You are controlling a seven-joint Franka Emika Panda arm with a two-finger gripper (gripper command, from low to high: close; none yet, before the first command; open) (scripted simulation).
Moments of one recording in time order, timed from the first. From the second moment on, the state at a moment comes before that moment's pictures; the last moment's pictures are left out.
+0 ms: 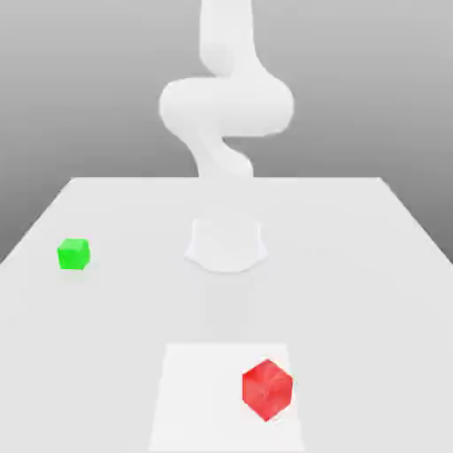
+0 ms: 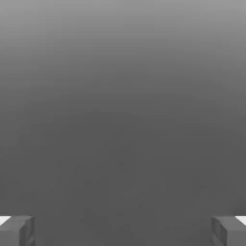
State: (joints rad) arm -0.03 -0.71 0.04 -2.34 0.01 2.34 0.89
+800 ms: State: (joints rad) arm -0.11 0.17 0.23 -2.63 -0.11 2.80 1.87
